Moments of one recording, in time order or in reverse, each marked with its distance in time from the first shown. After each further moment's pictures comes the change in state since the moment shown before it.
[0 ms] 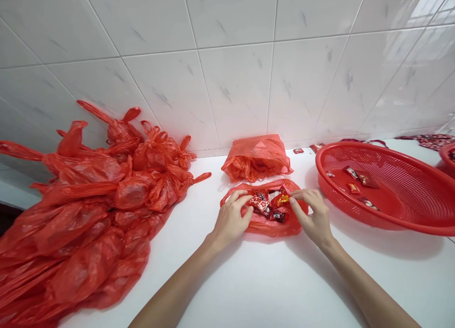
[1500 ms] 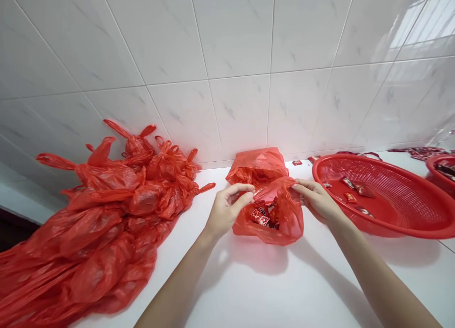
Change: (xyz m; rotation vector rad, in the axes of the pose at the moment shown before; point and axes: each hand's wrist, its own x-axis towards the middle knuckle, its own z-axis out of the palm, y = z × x) left_hand 0.017 0.057 -0.061 -0.727 0.045 -0.151; right_hand 0.064 -0.033 -0.026 0.697 -0.439 0.544
